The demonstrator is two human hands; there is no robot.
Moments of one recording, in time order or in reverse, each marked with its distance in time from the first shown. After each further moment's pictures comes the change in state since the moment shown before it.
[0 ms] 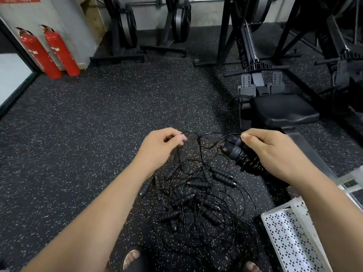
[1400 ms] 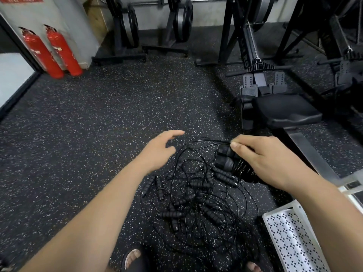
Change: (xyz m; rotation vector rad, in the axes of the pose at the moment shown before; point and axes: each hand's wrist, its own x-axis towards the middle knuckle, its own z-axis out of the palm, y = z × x) left_hand 0.018 -0.033 -0.005 0.179 -0.192 -0.007; right_hand -0.009 -0.016 0.008 -0.143 -0.128 -0.179
